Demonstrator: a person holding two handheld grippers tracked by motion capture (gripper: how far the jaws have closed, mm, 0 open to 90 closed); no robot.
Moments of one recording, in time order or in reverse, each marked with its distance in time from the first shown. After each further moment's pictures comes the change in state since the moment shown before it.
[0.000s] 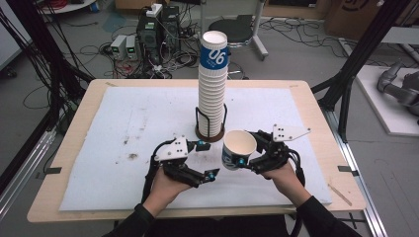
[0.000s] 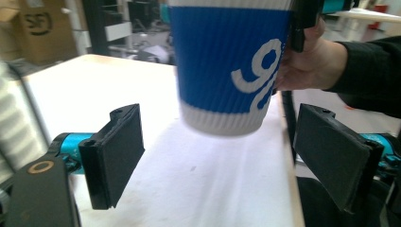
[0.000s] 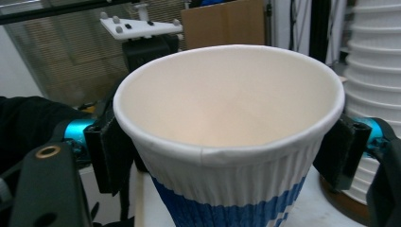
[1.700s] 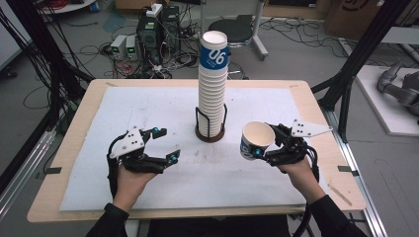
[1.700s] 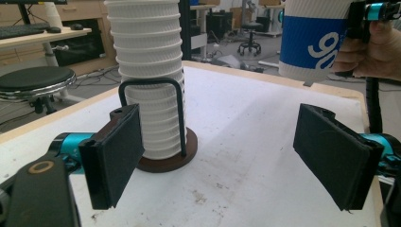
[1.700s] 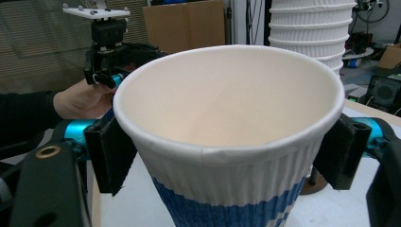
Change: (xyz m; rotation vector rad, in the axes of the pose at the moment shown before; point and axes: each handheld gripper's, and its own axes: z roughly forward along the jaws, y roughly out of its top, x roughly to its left) left arm 0.025 -0.004 -0.084 -0.037 0.289 0.012; right arm -0.013 0.006 -0.040 0.000 -0.161 -0.053
